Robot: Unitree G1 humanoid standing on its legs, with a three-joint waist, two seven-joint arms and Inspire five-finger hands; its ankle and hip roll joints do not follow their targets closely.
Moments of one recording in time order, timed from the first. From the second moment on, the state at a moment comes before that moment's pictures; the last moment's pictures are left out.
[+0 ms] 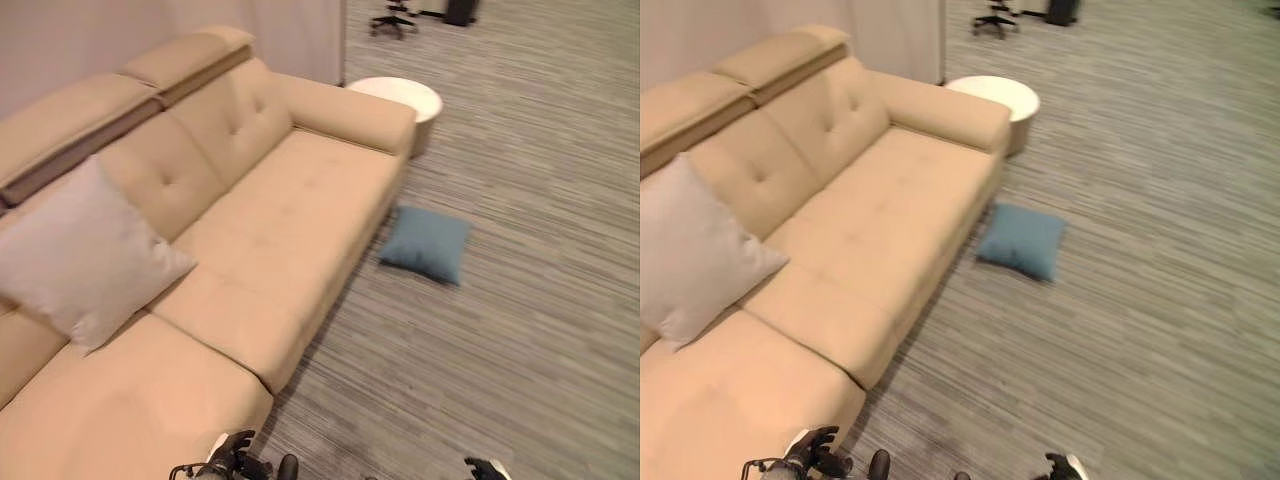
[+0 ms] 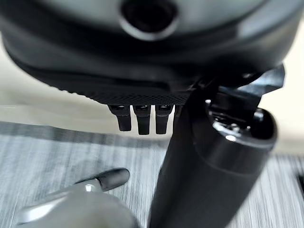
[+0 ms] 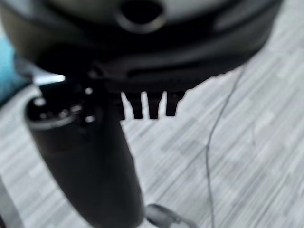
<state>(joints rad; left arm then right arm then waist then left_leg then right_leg) -0.06 0.22 -0.27 1.16 0.00 -0.08 0.07 -0.06 -0.30 0.20 1.24 -0.06 -0.03 -0.17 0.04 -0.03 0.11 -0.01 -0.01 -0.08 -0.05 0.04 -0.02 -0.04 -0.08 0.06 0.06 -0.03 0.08</state>
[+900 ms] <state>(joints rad) -0.05 0.26 -0.26 1.18 -0.01 -0.08 0.08 -0.06 -0.29 0.19 1.26 -0.02 -0.03 -0.18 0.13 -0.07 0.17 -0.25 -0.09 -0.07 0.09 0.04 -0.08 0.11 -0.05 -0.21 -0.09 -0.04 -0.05</state>
